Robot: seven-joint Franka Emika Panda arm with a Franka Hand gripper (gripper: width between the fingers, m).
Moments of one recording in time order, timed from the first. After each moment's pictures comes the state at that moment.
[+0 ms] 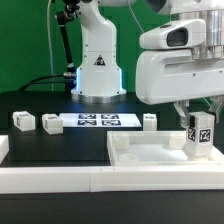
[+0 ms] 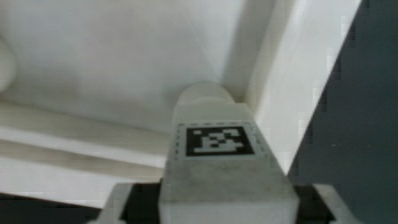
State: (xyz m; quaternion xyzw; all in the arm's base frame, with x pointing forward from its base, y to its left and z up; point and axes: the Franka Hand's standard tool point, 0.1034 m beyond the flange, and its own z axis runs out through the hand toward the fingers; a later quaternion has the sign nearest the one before) arm 0.618 0.118 0.082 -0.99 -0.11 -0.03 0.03
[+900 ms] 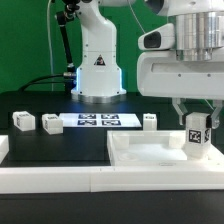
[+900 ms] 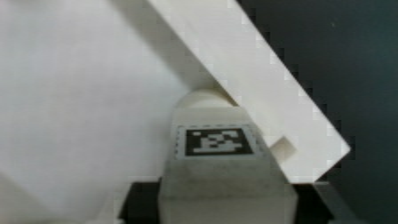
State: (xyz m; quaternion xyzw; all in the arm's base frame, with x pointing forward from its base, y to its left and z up) arm 0.617 0.116 0.080 -0.93 0.37 0.00 0.05
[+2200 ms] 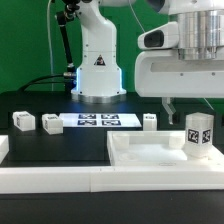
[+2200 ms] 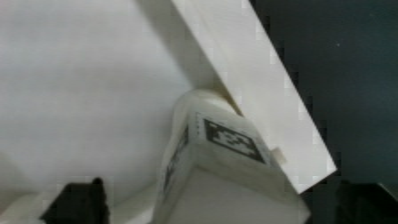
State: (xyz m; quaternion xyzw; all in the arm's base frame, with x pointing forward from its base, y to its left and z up) arm 0.618 0.117 0.082 -0.97 0.24 -0.01 0.05
